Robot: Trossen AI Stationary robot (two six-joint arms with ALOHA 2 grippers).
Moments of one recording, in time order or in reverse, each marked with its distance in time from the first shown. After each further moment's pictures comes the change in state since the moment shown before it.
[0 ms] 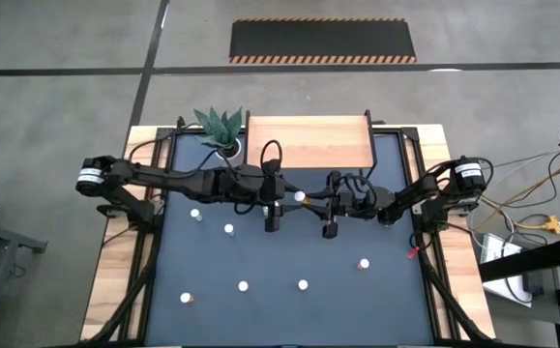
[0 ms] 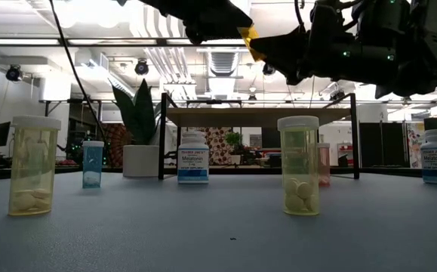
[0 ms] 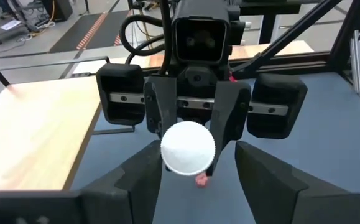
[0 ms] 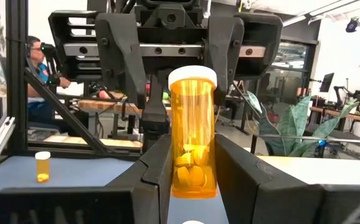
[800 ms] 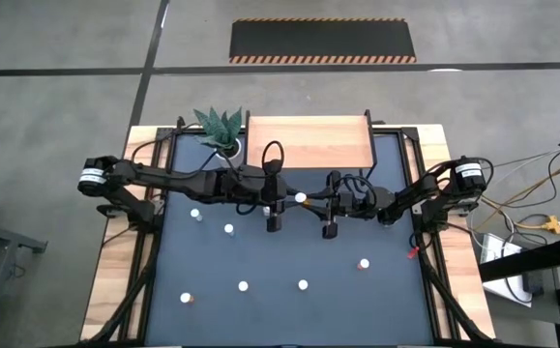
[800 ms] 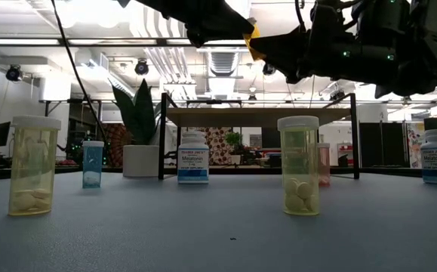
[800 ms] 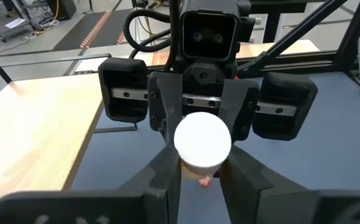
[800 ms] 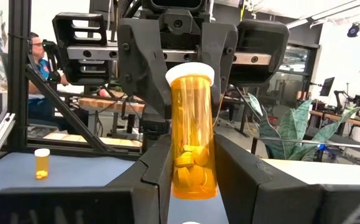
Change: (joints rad) left arm 0.000 0.010 0.000 0.013 -0.013 -0.004; right arm 0.000 -0.001 0.001 -0.007 -0.005 -0.022
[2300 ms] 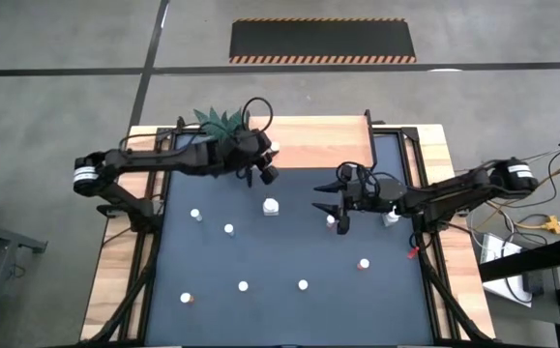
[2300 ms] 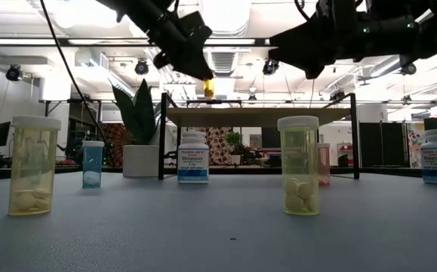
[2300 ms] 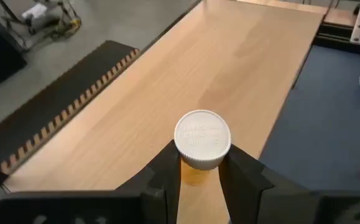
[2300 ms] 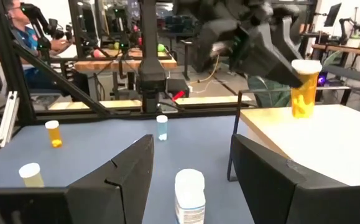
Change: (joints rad) left arm 0.268 -0.058 0.009 -0.252 -0.281 -0.180; right arm 0.000 -0.452 -0.007 -0.697 0.034 0.159
